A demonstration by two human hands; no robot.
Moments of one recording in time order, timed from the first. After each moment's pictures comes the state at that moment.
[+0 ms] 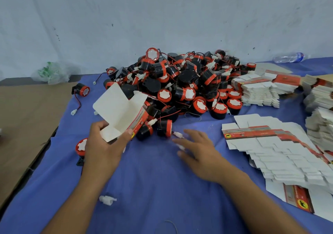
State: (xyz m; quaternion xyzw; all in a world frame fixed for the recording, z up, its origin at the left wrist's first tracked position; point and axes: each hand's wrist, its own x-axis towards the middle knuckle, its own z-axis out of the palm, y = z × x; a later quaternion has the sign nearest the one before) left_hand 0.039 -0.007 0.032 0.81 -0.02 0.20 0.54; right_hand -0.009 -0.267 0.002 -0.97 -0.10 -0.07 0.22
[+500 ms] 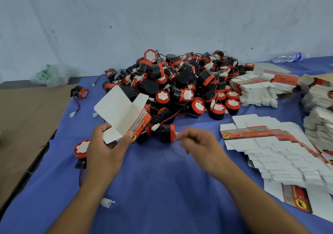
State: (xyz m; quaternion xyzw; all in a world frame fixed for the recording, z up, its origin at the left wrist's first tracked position) left_hand 0.038 -0.013 0.023 0.81 -0.06 0.22 0.54; right_hand -0.011 -0.252 0.031 -0.79 -0.04 -0.11 0.61
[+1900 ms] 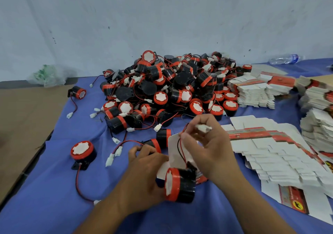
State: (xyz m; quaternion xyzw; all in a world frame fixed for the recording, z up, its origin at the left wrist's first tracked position) left_hand 0.000 -0.059 0.012 0.87 -0.40 0.15 0.26; right_hand -0.038 -0.245 0.057 -0.77 -0.04 -0.28 0.58
